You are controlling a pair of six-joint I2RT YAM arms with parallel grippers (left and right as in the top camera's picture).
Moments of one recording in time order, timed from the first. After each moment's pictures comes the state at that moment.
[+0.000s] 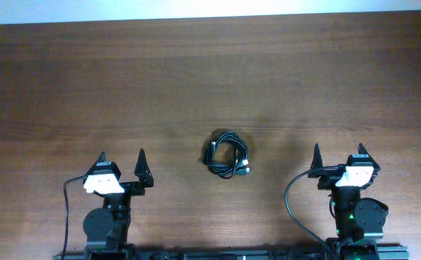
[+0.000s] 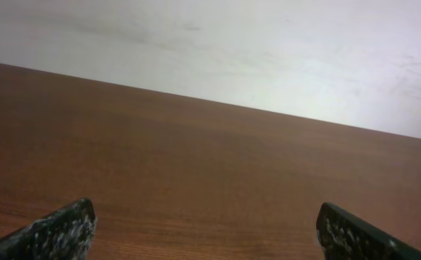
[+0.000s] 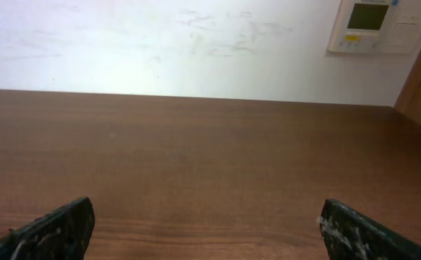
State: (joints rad) left arm -0.01 0.01 0.01 -0.08 -0.01 -0.18; right arm -0.04 0.01 0.01 -0.07 0.02 -0.05
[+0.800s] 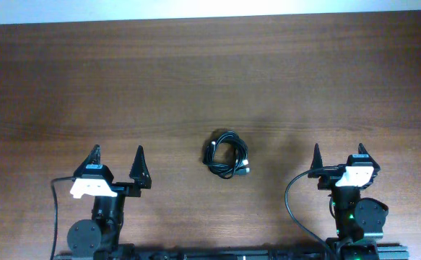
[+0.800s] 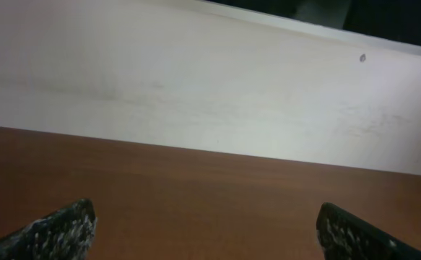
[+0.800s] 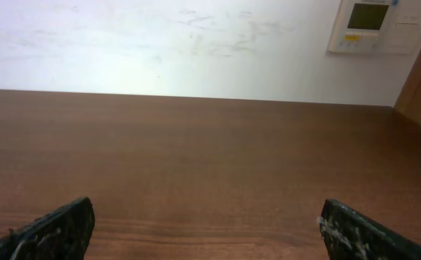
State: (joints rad) left arm -0.01 0.05 0.22 -0.12 0.08 -0.18; right arm -0.04 0.01 0.01 -0.07 0.02 -0.05
